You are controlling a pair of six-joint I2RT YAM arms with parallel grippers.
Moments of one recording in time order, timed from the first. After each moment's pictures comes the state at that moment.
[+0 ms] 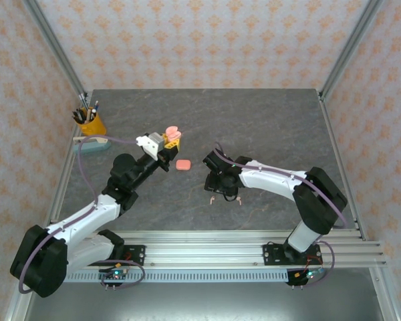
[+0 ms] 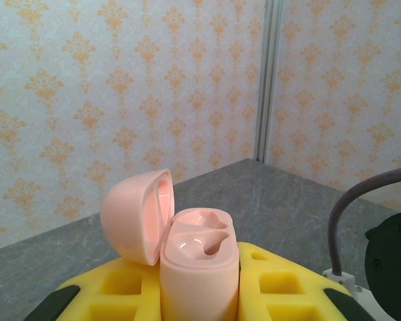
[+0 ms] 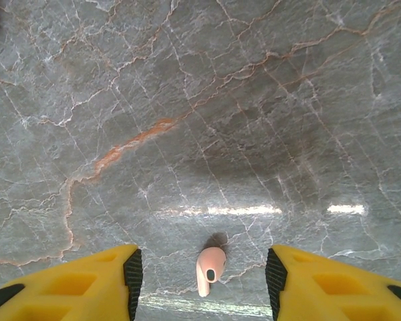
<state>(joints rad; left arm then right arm) -0.44 1.05 0.46 0.67 0.19 -0.02 0.83 1.63 1.03 -0.63 -0.02 1.01</state>
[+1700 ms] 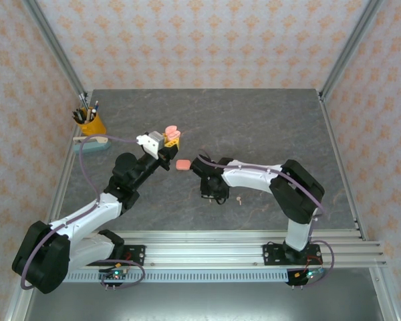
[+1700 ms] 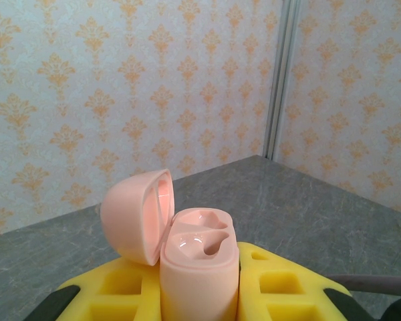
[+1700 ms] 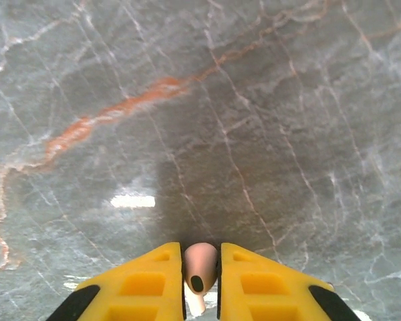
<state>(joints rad) -0.44 1.08 0.46 0.69 0.16 -0.05 0.90 1.82 1.15 -0.72 0.01 0.96</state>
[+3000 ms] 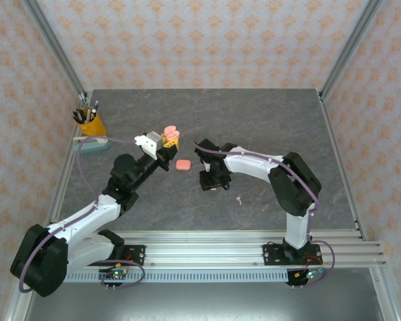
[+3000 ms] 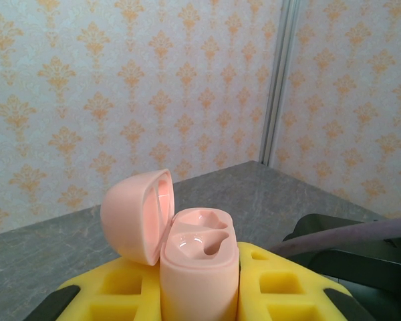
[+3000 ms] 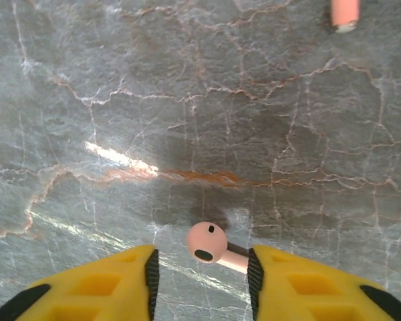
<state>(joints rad) -0.44 1.05 0.46 0.68 0.16 -0.07 0.78 1.88 1.28 -0.79 -0.12 0.46</state>
